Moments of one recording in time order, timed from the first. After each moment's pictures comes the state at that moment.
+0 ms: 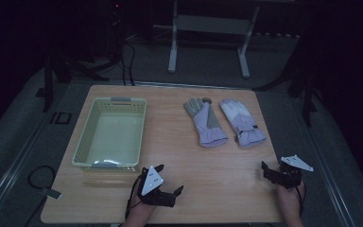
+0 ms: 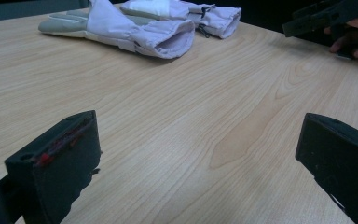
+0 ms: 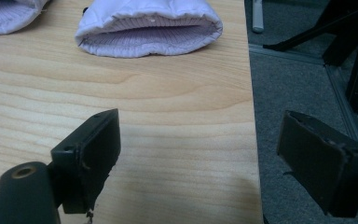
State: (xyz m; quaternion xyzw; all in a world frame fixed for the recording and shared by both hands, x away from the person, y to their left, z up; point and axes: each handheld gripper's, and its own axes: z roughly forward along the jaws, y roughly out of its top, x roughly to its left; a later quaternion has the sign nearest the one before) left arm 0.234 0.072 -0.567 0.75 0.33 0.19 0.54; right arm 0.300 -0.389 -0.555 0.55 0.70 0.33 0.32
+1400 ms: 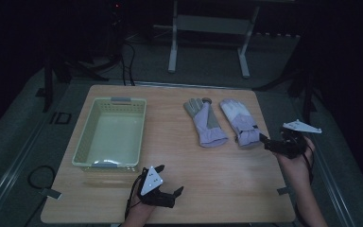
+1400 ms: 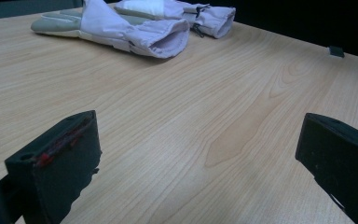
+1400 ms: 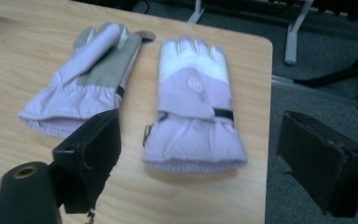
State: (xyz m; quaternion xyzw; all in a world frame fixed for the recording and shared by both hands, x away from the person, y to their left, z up) left arm 0.234 0.073 -0.567 0.76 0.32 0.18 0.54; right arm 0.348 -0.356 -0.436 0.50 0.73 0.37 0.29
